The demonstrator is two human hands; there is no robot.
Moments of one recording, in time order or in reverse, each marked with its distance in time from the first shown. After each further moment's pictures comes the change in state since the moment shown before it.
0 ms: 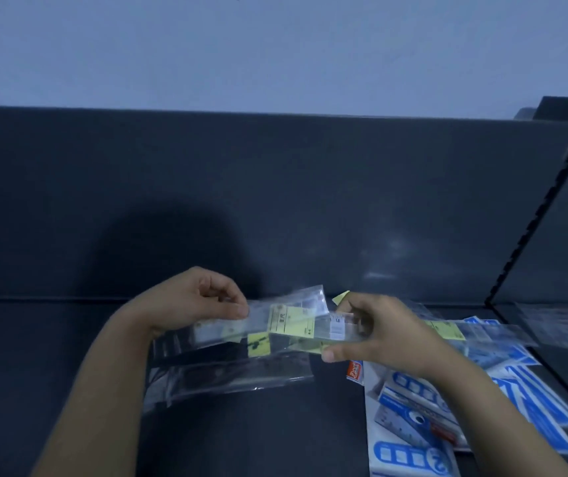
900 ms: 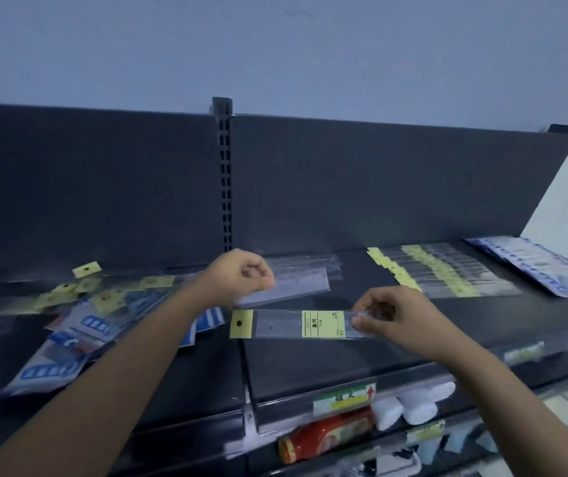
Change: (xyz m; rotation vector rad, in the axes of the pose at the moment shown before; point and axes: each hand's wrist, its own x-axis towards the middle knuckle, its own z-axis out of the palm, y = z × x) left_hand 0.139 0.217 0.381 0.222 0.018 0.216; right_hand -0.310 0.235 -0.238 -0.043 0.207 0.204
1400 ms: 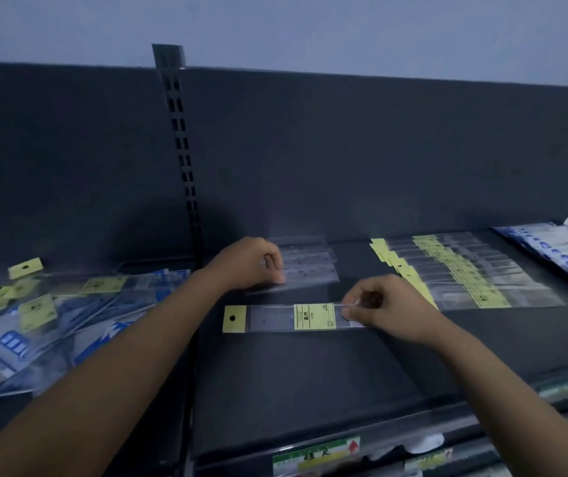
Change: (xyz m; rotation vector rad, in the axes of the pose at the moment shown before) left_hand 0.123 -0.035 0.053 0.290 -0.041 0.009; right_hand 0.085 0.095 0.005 0.077 -0.081 0.015
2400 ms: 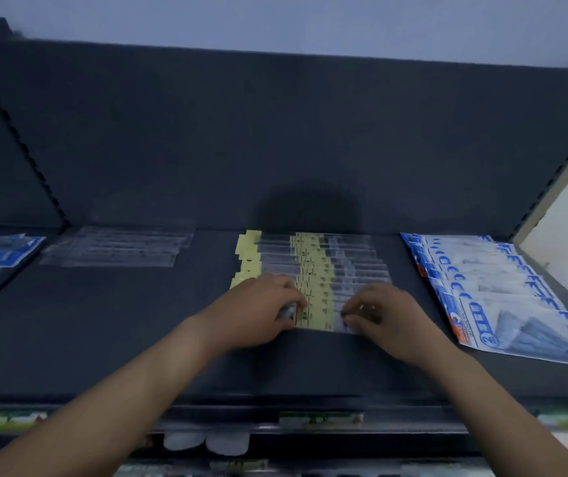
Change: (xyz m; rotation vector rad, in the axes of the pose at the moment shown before) left_hand 0.077 0.277 0.173 0.273 -0.111 -0.039; right_hand -0.043 0.238 -0.185 -0.170 -0.073 -0.194
